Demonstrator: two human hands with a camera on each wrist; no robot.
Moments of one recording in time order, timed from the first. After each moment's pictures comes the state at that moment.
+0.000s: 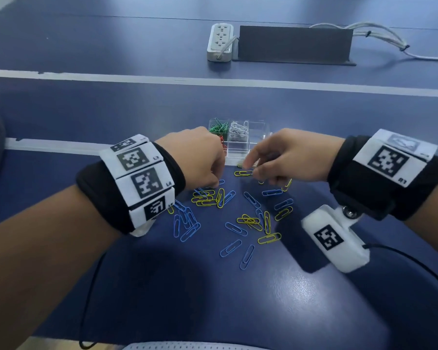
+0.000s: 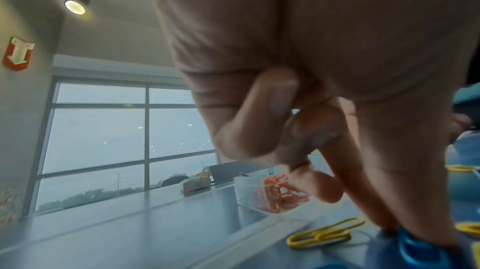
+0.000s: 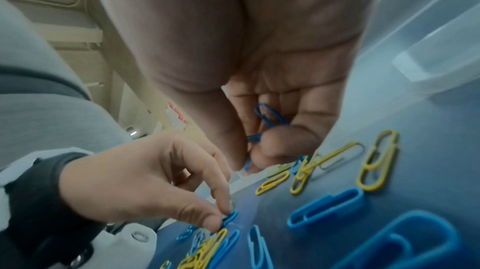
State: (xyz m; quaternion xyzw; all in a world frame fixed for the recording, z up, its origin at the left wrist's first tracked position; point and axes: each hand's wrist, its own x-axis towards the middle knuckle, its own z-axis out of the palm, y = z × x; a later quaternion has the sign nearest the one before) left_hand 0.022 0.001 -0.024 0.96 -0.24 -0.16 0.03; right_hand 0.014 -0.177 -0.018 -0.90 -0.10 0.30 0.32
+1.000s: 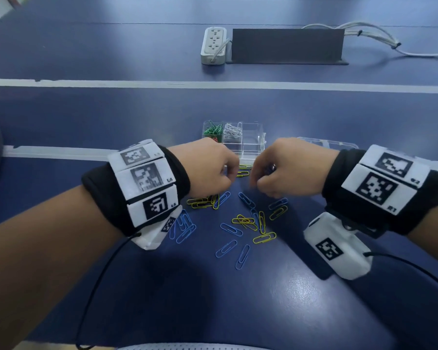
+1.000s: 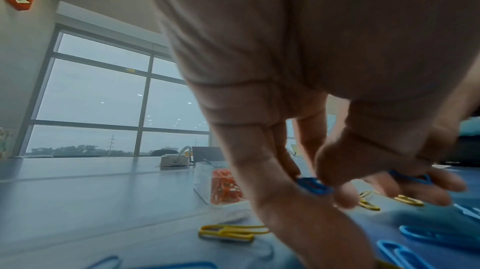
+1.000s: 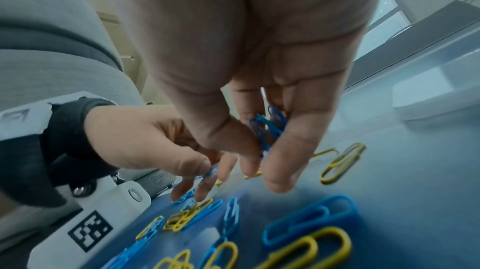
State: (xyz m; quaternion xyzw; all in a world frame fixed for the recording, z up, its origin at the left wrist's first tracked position) left_hand 0.010 -0.018 -0.020 0.94 -0.26 -0.19 0.10; right_hand -0.010 -0.175 -0.012 -0.95 -0.11 0.21 0.19
